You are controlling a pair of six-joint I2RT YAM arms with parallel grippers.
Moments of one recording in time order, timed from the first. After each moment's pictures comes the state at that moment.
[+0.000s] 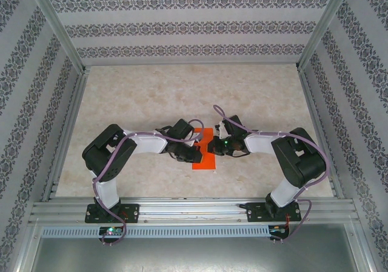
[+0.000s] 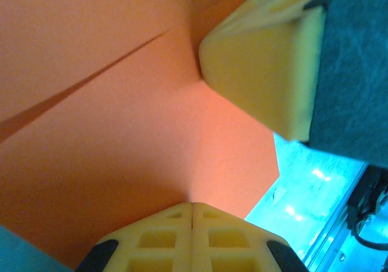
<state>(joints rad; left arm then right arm) -0.71 1.84 0.94 -0.20 0.58 -0.53 0.47 1.67 0.68 -0.07 -0.54 0.65</state>
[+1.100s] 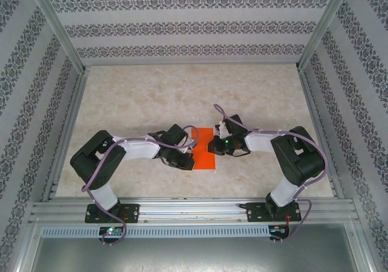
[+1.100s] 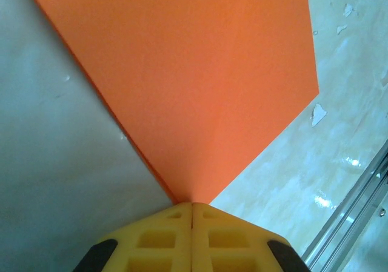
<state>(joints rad) -0.72 1.72 0.83 -0.28 0.54 -0.44 0.45 1.68 0.69 -0.08 -0.58 0.62</state>
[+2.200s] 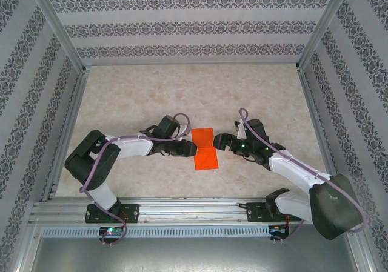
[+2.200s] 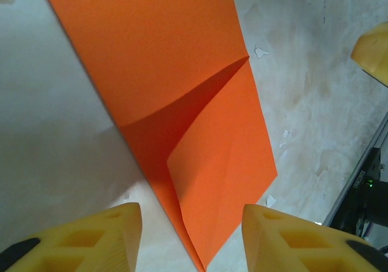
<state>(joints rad) -0.61 1.70 0.80 -0.03 0.55 -0.58 0.39 1.15 0.48 -0.11 -0.41 0.65</state>
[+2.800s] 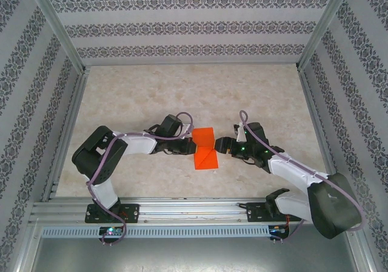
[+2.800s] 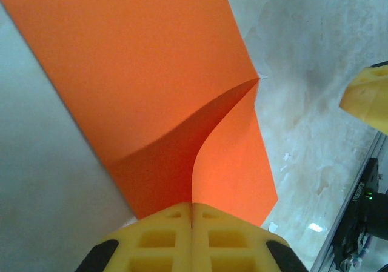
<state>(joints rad) -0.61 1.75 0.81 0.06 0.55 -0.60 0.40 1.18 0.43 -0.02 -0.48 0.70</state>
